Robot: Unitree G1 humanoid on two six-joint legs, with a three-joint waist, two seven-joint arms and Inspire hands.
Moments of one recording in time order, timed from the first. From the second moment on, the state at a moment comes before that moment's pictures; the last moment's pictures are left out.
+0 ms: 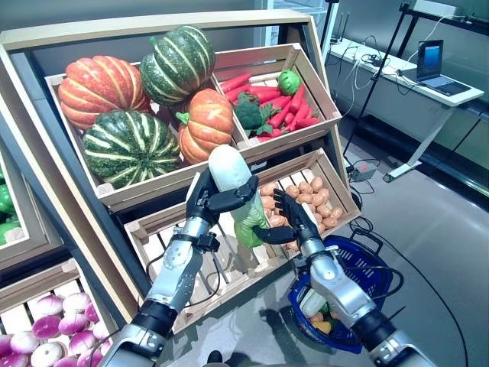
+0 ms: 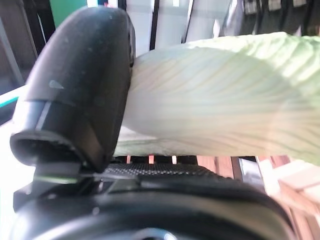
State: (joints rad) left arm -0.27 0.40 -0.29 0.27 -0.68 -0.30 -0.16; right arm -0.27 -0.29 0.49 0.24 0.37 0.04 -0.14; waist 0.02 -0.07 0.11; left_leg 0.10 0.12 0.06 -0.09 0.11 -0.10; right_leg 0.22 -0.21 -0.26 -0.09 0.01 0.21
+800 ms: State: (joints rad) left arm -0.41 0.48 -0.29 0.25 -1.03 0.05 -0.84; right arm -0.45 -0.57 0.48 0.41 0.87 0.21 0.85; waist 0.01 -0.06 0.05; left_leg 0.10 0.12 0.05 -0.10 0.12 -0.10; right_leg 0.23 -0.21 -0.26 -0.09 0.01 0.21
